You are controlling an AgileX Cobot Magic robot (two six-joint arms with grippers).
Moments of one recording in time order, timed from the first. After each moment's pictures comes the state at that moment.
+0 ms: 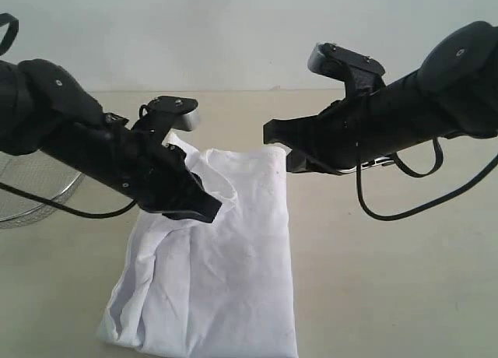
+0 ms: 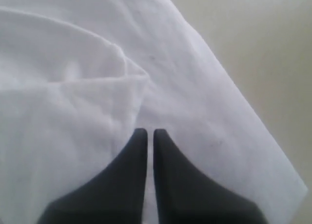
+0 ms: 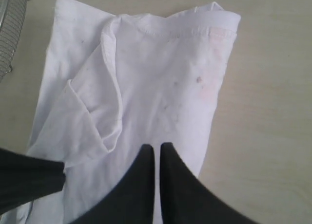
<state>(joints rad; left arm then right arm) -0.44 1.80 -1.00 -0.87 0.55 0.90 0.31 1.65 -0.96 0.87 0.36 -0.44</state>
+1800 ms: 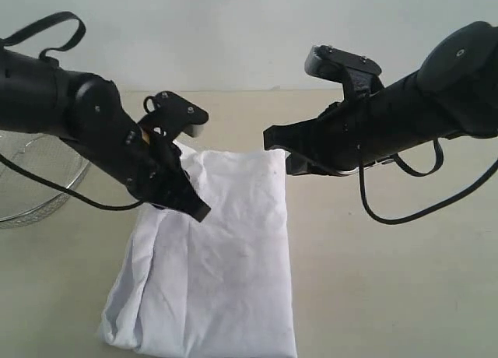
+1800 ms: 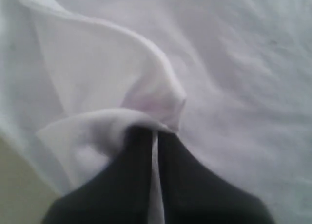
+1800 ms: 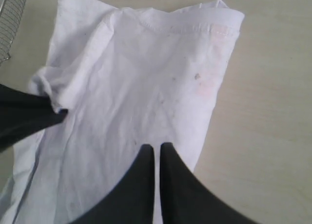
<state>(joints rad) -0.49 1.86 -1.07 -0.15 0.43 0.35 0.31 1.65 -0.96 0.86 0.37 -0.49</state>
